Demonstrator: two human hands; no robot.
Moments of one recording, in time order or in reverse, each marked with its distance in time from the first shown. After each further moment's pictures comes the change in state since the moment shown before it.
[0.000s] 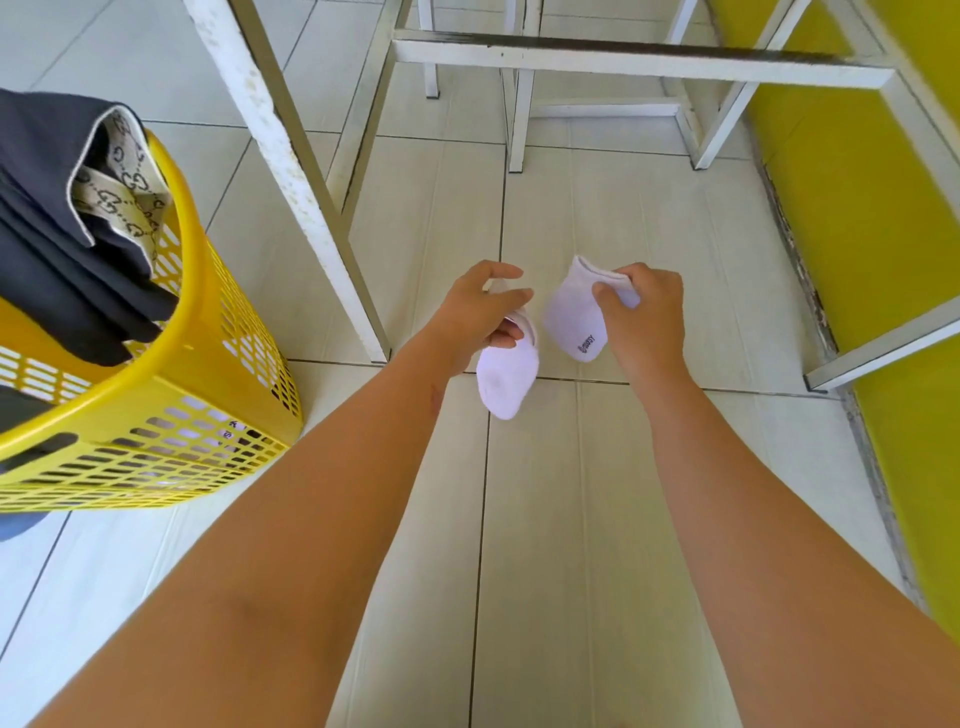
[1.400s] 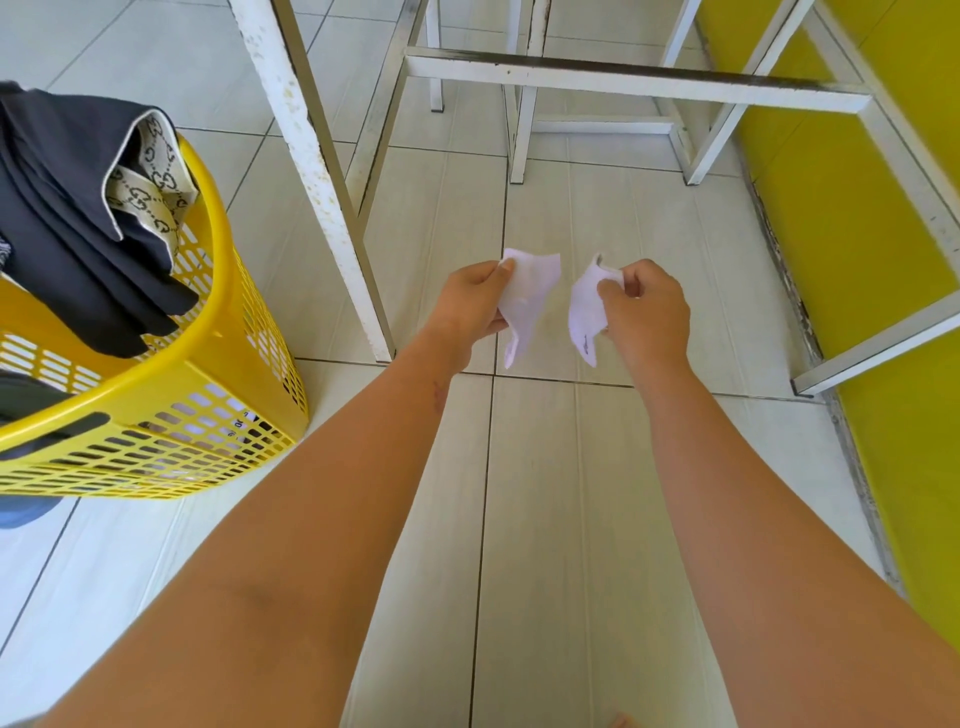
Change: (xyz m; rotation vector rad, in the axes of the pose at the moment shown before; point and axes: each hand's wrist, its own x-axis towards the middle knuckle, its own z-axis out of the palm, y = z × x) left_hand -0.006 0.000 -0.007 -0.111 0.078 0.085; right_hand -0.012 -0.025 -0.011 0.041 0.013 0.069
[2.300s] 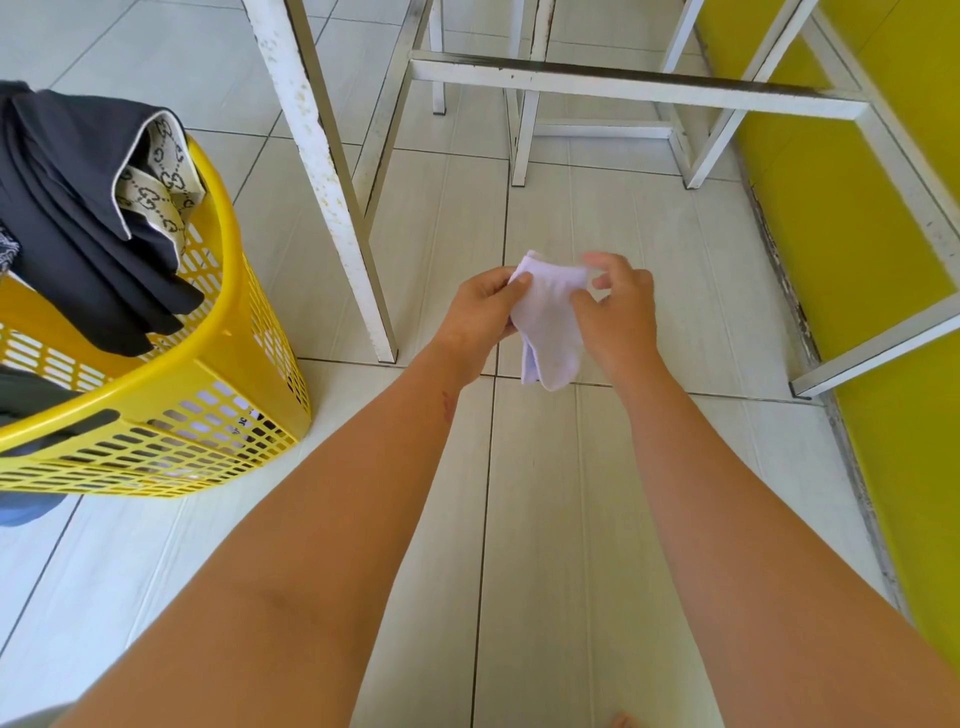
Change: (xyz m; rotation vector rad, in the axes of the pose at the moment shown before) left_hand -0.009 -0.009 0.004 -0.090 -0.113 0.106; right_hand -0.012 -0.013 0.018 -0.019 -0.125 -0.049
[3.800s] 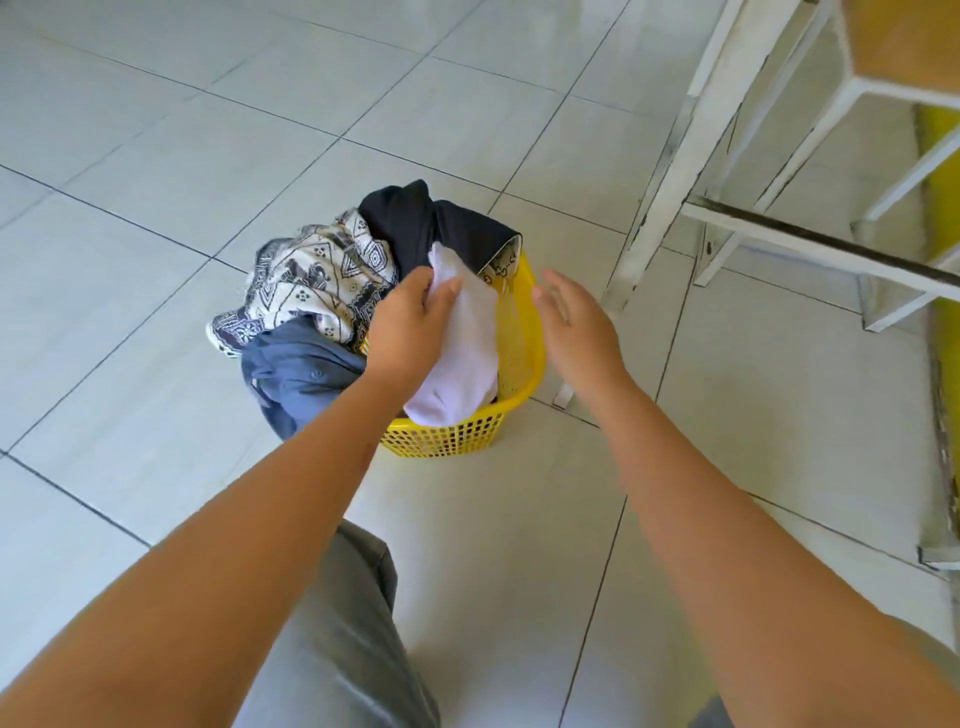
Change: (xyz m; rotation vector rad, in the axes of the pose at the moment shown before) left_hand -0.190 0.177 -0.226 0.762 0.758 0.144; right_hand -0.091 -0.246 0.120 -0.050 -0.489 -0.349
